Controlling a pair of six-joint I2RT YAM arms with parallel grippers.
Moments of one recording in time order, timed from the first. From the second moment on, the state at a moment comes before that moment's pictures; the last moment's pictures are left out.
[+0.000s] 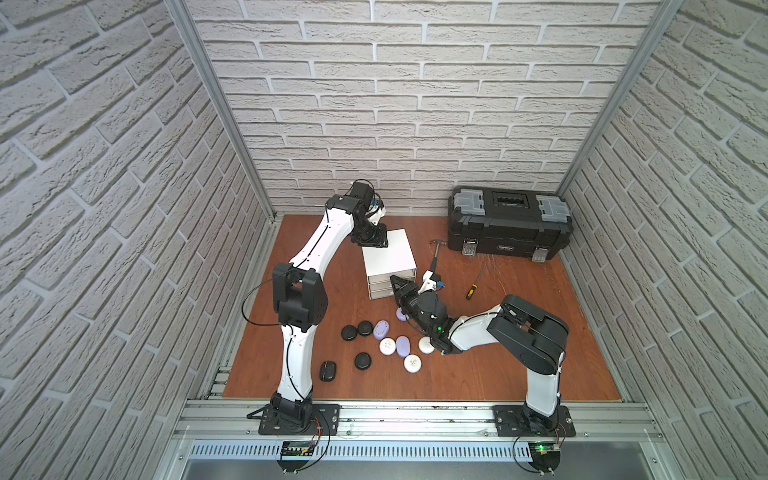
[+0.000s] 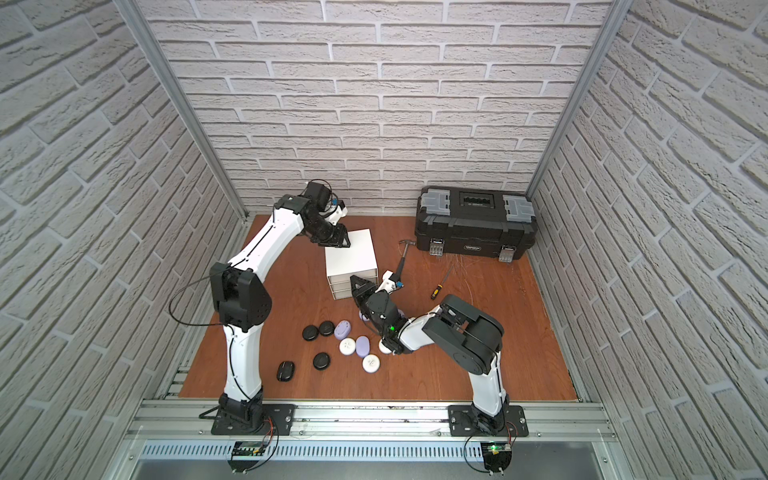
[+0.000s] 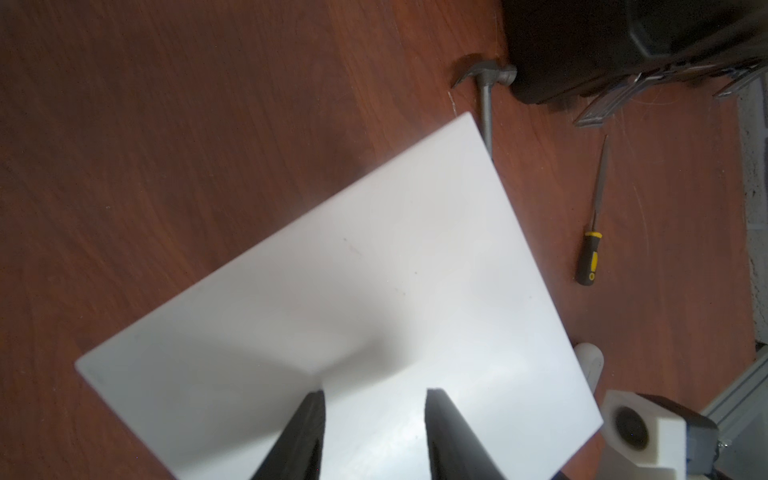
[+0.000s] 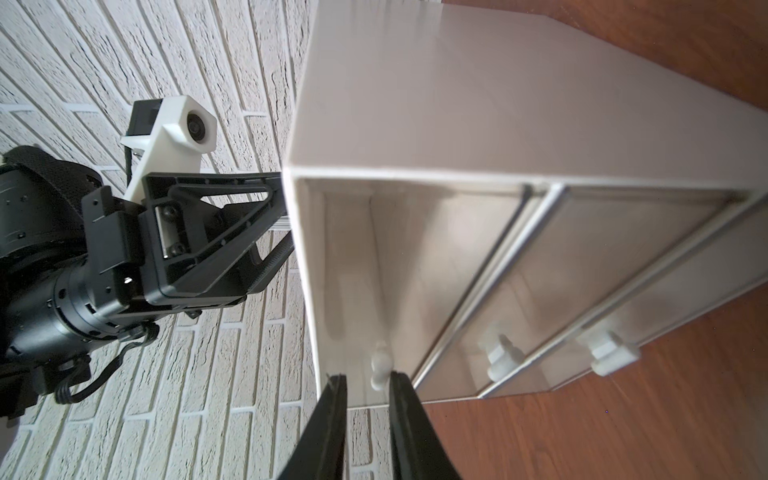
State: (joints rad) left arm -0.35 2.14 2.14 -1.16 0.30 -0.08; right arm 0.85 1.93 0.79 1.01 0.35 1.57
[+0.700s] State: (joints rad) left arm -0.36 2.14 2.12 -1.12 0.30 -0.08; right arm 0.86 1.93 0.82 0.95 0.39 1.60
